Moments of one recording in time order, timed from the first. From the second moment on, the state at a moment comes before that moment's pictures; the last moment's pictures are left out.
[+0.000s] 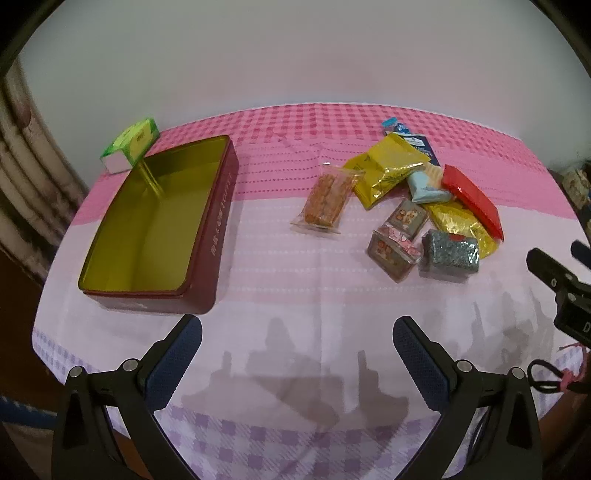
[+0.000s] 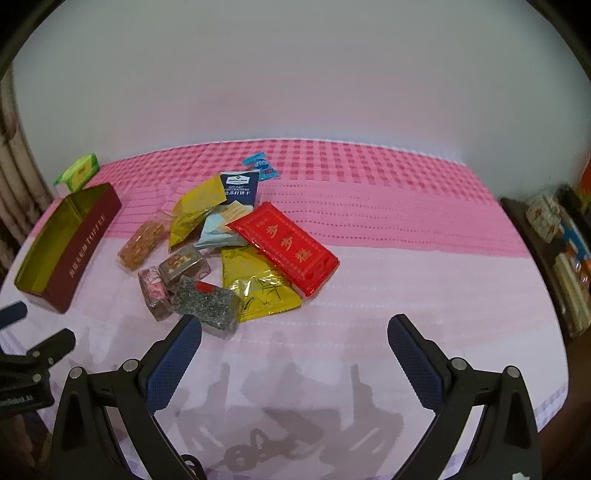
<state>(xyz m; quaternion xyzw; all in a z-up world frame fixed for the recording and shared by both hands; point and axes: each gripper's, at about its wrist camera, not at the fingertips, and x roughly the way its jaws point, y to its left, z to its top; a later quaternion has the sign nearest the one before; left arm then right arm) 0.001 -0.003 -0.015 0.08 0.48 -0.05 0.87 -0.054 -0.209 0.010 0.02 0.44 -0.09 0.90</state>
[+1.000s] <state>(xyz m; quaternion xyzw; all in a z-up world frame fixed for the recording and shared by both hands) 0.009 -0.011 -0.029 0.10 0.49 -0.05 0.86 -0.052 -0.201 0.000 0.02 0.45 -0.06 0.89</state>
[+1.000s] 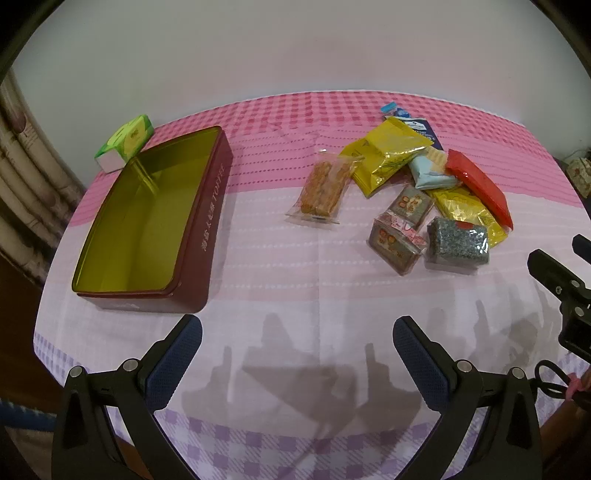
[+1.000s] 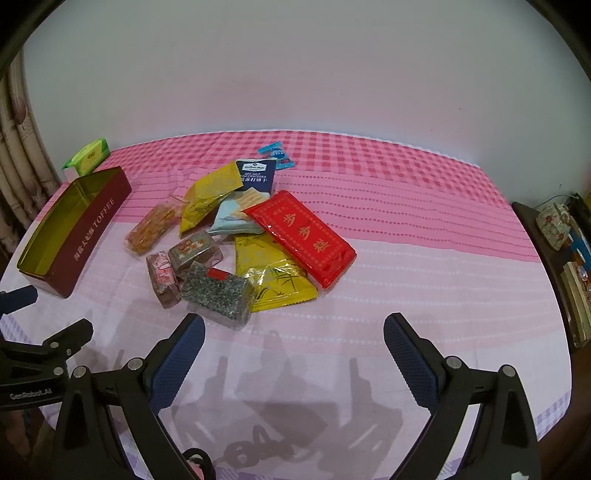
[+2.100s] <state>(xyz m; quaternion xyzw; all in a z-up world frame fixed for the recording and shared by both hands) 0.010 -0.005 -0.031 0.09 0.49 -0.04 0.87 -0.052 -0.189 -0.002 0.01 0.45 -0.04 0.89</state>
